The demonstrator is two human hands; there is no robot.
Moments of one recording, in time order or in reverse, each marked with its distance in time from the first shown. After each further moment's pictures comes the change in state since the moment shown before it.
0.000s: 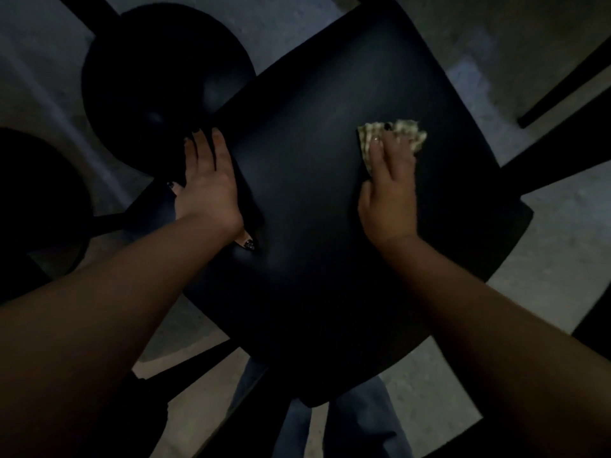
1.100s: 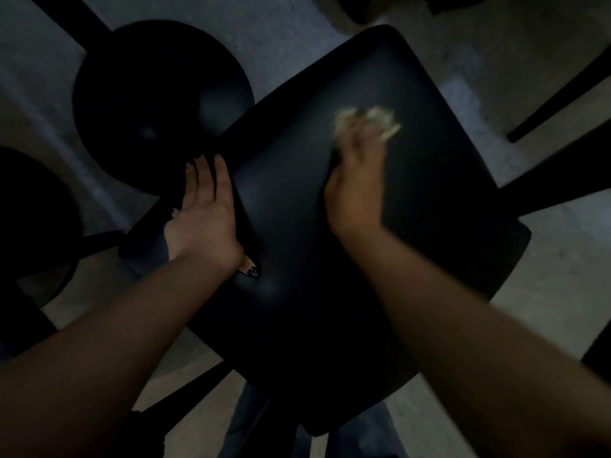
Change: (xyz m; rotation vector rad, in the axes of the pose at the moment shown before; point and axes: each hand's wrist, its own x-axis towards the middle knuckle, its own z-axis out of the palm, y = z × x) left_hand -0.003 -0.011 -0.003 0.066 0.023 0.084; right_hand 0.048 -0.043 0.032 0.080 0.114 0.117
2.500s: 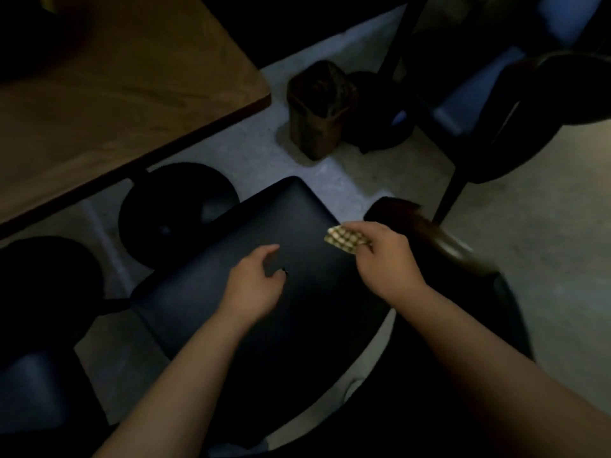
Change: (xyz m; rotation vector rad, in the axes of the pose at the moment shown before) left_hand -0.141 0.177 -0.104 -0.833 0.132 0.035; right_hand -0.009 0.015 -0.330 0.204 -0.282 0.057
